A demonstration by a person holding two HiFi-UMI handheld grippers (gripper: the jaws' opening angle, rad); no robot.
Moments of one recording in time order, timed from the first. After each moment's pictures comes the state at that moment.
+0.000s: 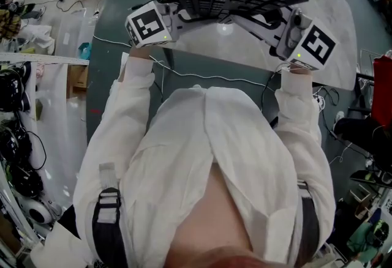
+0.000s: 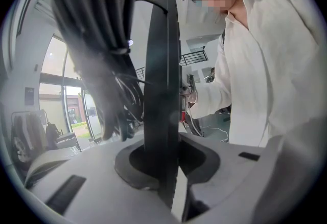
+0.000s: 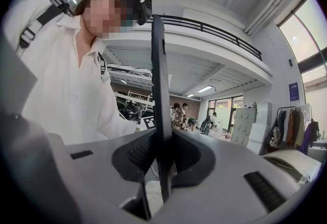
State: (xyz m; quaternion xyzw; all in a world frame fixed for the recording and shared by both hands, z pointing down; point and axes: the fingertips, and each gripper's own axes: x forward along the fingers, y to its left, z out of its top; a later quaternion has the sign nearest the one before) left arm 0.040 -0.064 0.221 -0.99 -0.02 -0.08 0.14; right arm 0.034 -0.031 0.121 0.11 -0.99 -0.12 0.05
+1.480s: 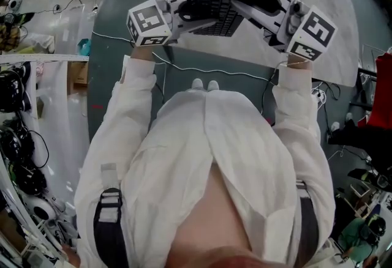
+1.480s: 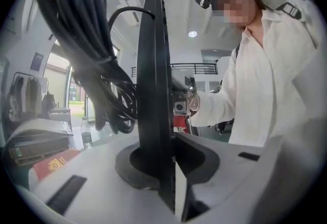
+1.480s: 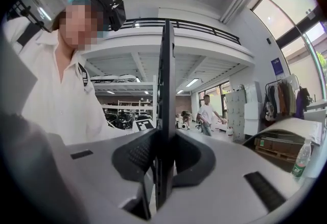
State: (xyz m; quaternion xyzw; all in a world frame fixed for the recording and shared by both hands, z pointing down) left arm 0.049 -0.067 0.233 -1.00 -0.03 -0.08 0.01; right arm 0.048 -0.073 0.133 0.16 -0.99 0.01 0.03
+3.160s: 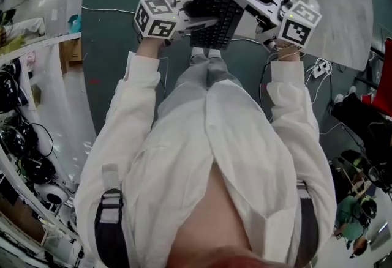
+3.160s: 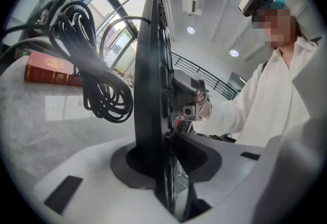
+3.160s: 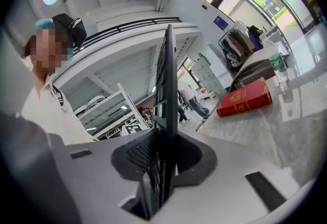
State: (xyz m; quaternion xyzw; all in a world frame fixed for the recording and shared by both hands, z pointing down) left arm 0.062 -0.063 0.385 -0.95 -0.03 -0.14 -0.29; right arm 0.079 -0.123 0.308 0.24 -0.92 0.31 -0.01
